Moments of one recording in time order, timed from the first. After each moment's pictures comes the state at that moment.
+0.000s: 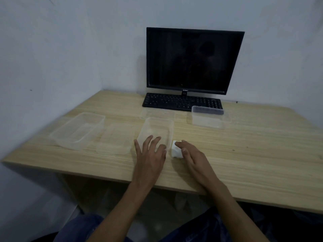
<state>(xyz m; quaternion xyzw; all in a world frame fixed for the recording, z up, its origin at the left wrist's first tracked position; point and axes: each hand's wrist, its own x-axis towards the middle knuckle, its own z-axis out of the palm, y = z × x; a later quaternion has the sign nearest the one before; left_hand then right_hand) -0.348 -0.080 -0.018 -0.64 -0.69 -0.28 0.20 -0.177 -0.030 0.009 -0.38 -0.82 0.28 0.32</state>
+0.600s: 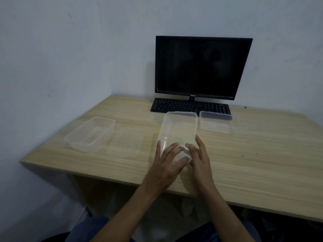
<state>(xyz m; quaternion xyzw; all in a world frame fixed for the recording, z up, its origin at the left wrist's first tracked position) -0.345 -0.088 -0.015 -0.76 -0.51 -0.31 0.27 -0.212 -0.052 0.018 -0.38 -0.60 0.50 0.50</state>
